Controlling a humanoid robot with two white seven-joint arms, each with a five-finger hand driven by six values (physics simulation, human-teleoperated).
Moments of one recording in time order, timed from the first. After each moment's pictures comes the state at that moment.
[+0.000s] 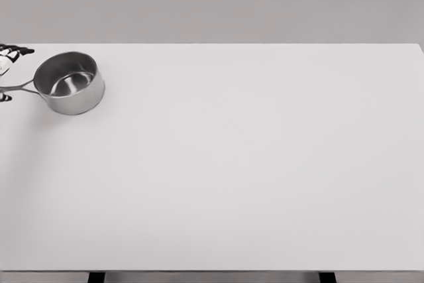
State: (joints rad) left arm -0.52 0.67 -0.03 -0.92 -0.94 -0.61 -0.17; right arm 0.00 0.00 -0.13 0.07 -0.01 -0.27 0.08
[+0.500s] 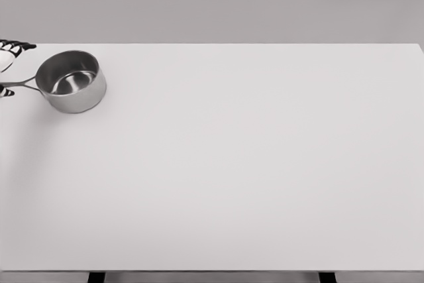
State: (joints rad) left arm -0.58 0.64 -0.04 -0.85 -1.00 -0.61 -0.15; right arm 0.00 0.00 -0.13 0.07 -0.01 -0.27 0.08
